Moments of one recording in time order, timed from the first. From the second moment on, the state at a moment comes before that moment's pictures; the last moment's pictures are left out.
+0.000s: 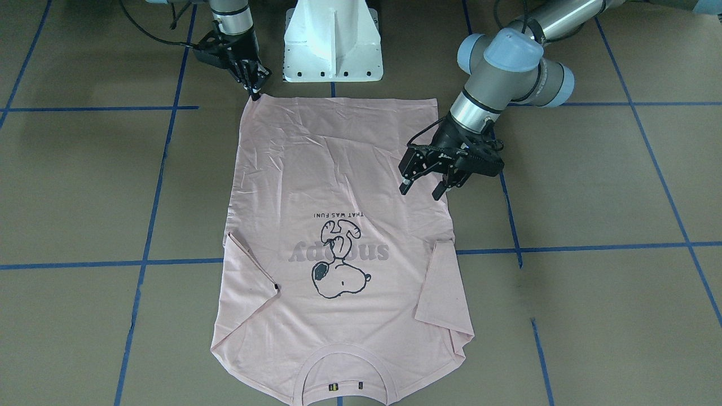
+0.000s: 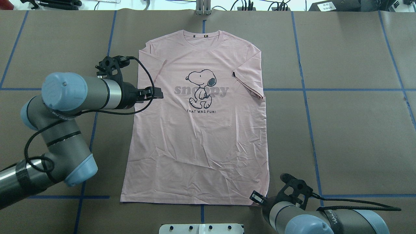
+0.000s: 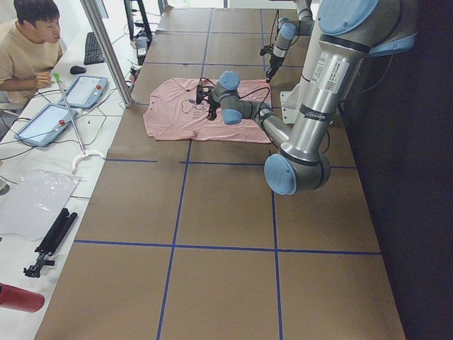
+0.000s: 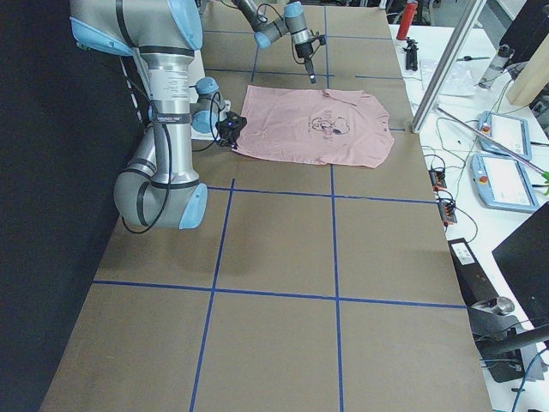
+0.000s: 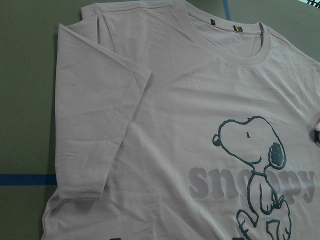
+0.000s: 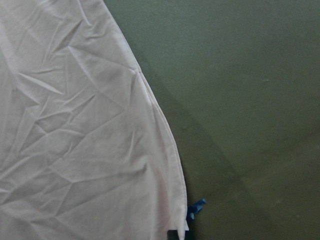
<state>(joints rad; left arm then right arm) -0.59 -1.93 -1.77 -2.23 -1.76 -1.41 0.01 -1.43 2.12 -1.44 1.34 2.13</state>
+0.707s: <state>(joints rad) -0.24 -1.53 -2.07 -2.15 -1.60 -1.79 0.02 -1.42 2.14 -1.44 1.35 2.13</state>
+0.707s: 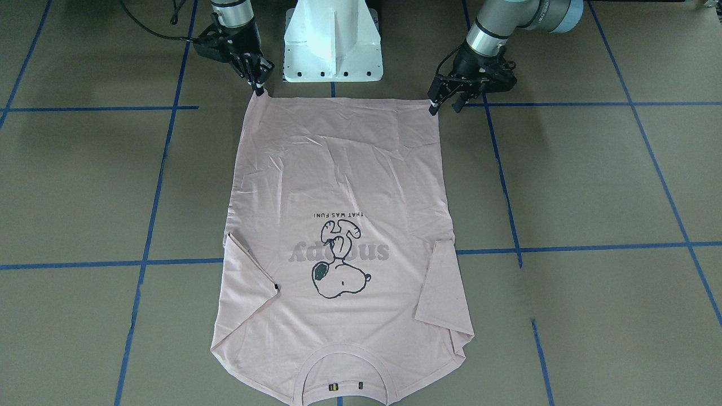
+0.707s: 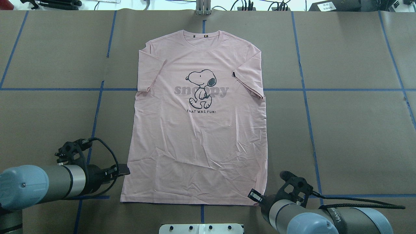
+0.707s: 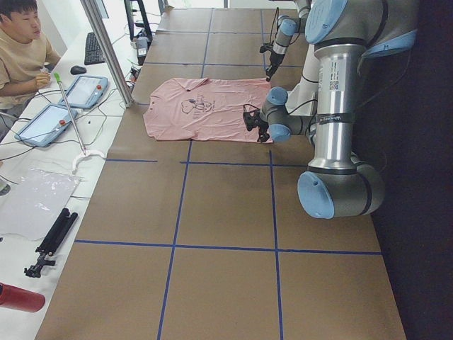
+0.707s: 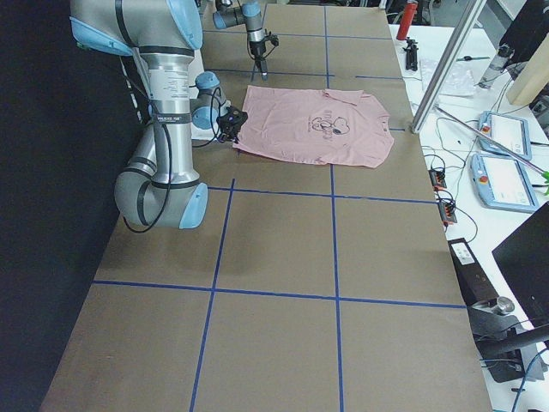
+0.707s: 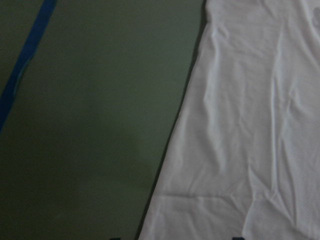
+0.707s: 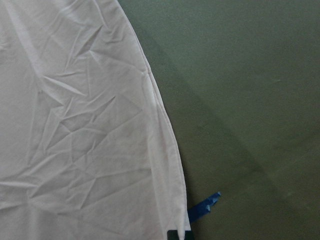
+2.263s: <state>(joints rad) -0.11 -1.57 -2.04 -2.05 -1.56 -1.84 0.02 -1.44 2.14 -1.44 1.35 2.13</state>
